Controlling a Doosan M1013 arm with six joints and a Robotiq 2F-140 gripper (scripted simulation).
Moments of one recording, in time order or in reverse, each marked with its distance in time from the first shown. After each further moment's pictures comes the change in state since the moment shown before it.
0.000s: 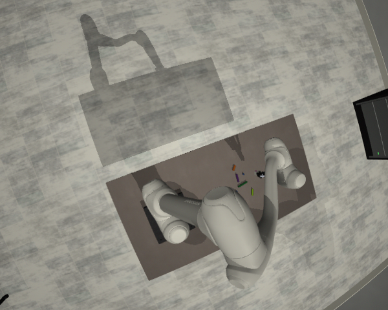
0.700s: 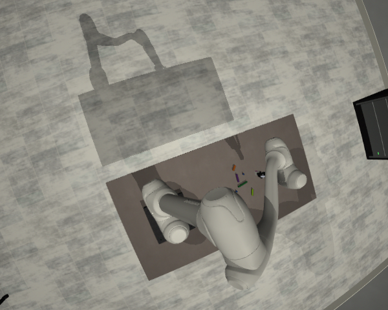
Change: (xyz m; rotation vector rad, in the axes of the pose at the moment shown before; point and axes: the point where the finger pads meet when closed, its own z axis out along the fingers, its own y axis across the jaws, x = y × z) arm -0.001 0.000 -0.007 0.001 -0.001 0.000
